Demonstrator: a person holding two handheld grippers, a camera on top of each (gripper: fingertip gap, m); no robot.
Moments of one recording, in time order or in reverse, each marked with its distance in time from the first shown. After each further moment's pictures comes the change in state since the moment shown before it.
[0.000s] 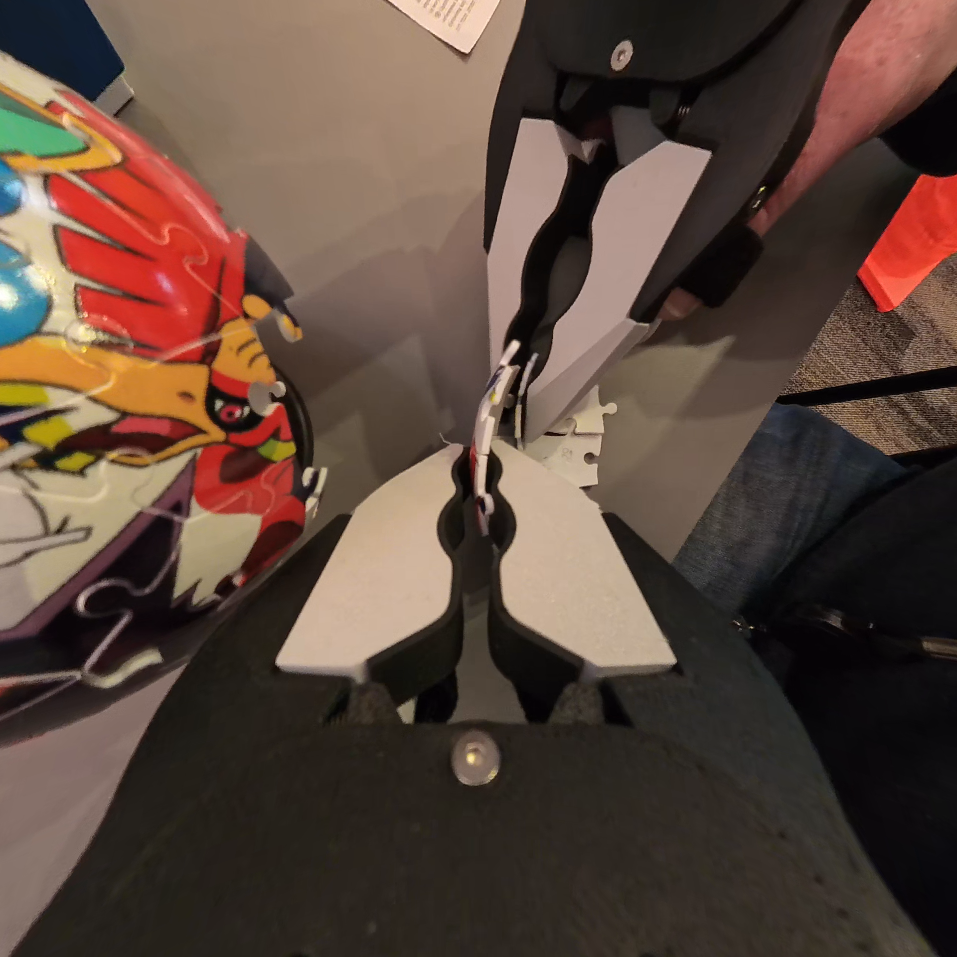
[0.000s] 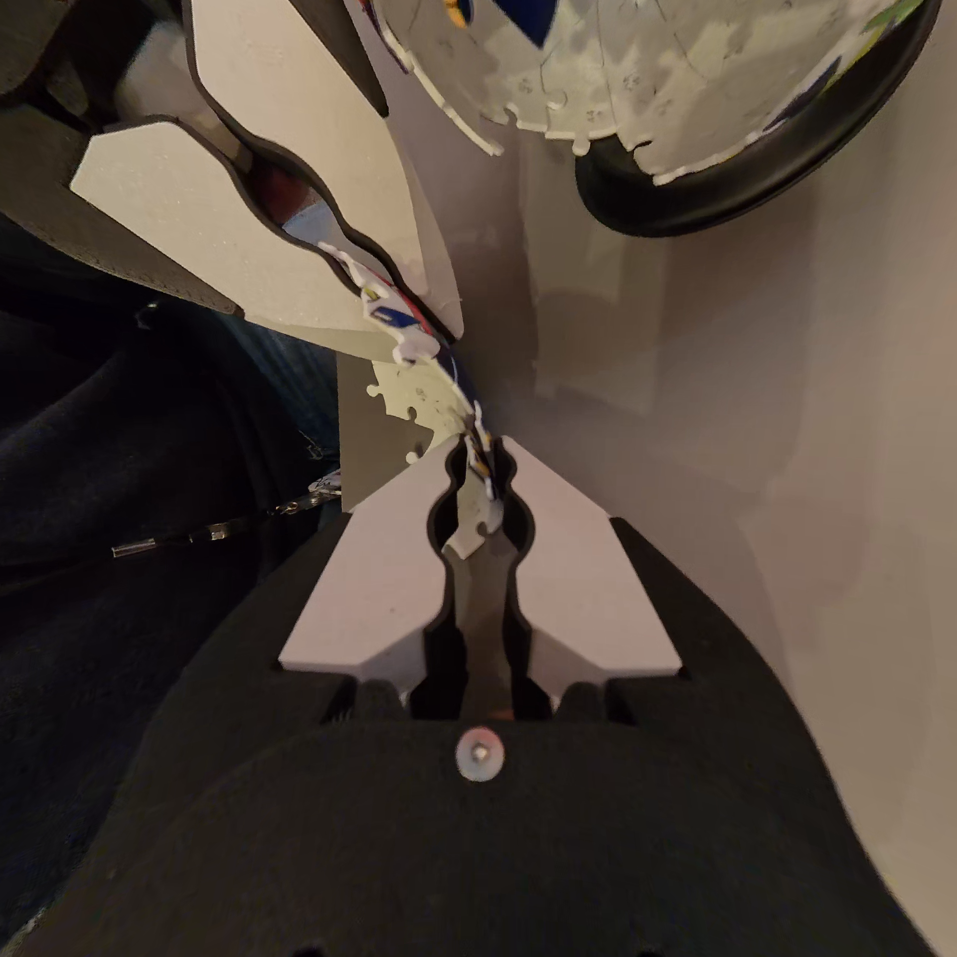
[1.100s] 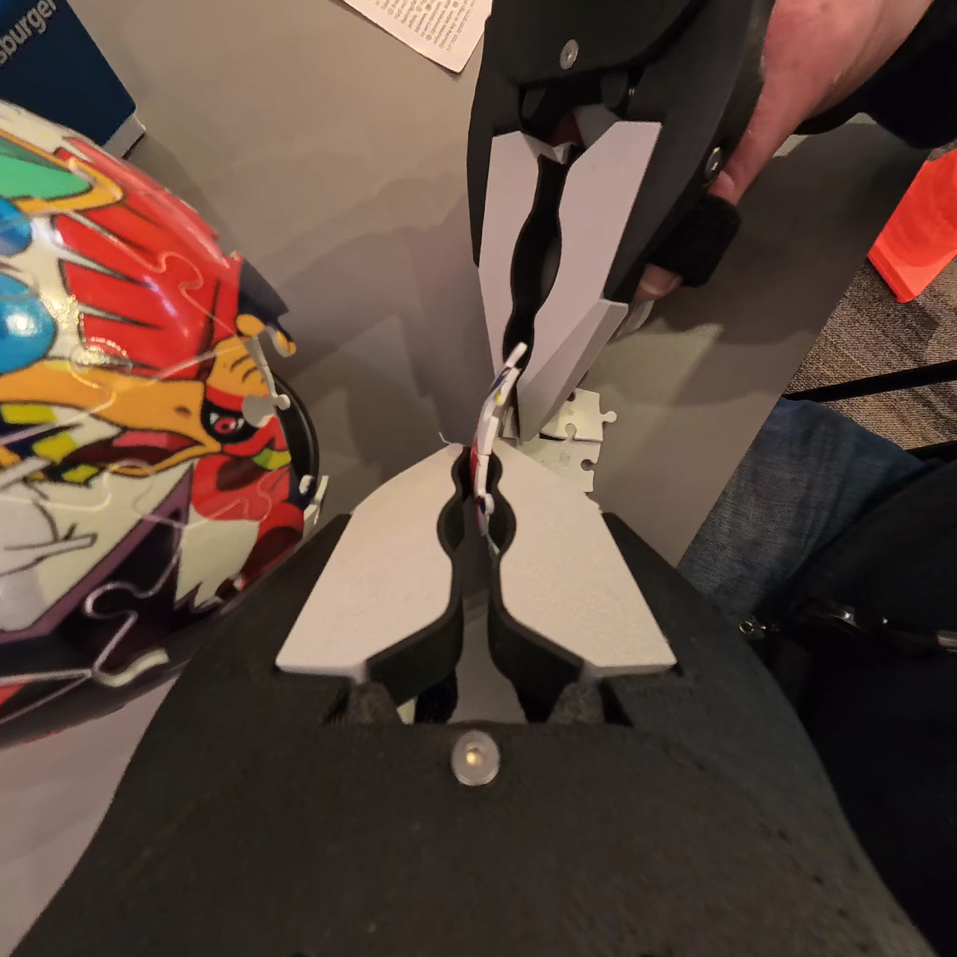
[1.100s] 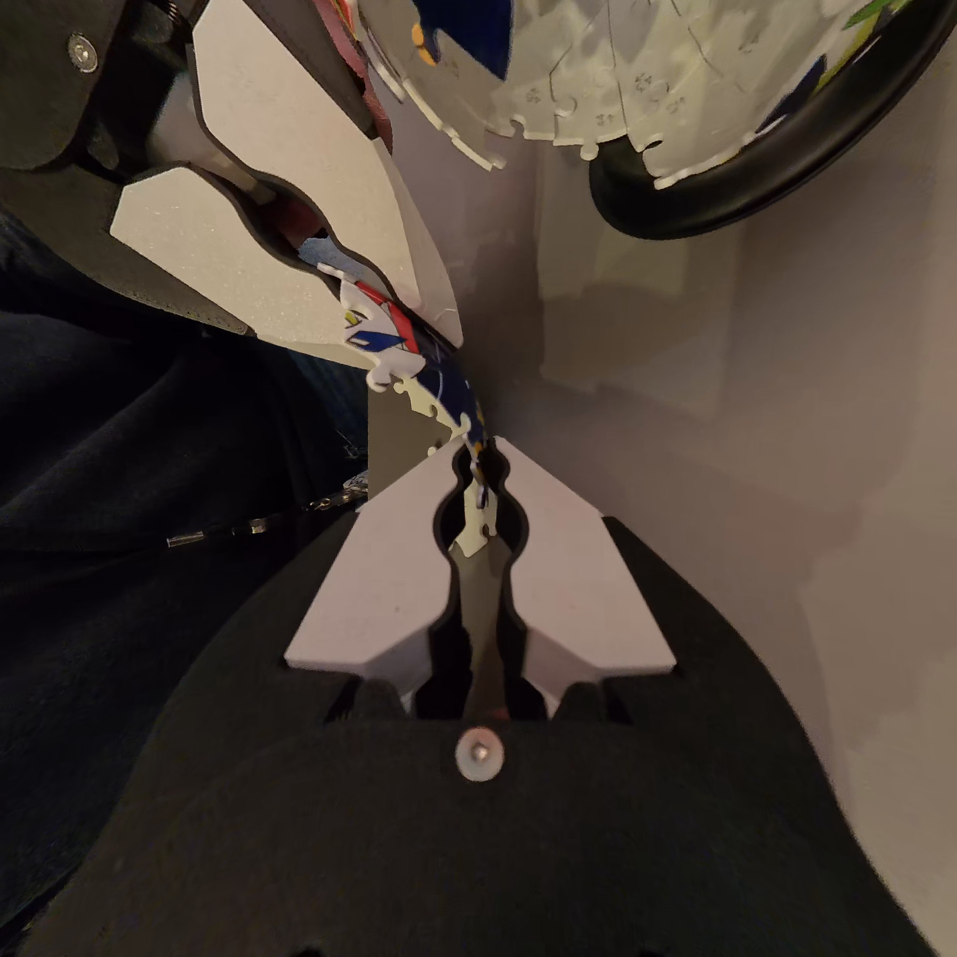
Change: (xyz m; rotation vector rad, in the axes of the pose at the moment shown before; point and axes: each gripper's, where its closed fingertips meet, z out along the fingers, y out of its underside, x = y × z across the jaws) left arm 0.001 -0.003 -0.002 0.017 -0.016 0.042; right arm -0.003 -0.004 -0.002 -0.007 -0.106 0.049
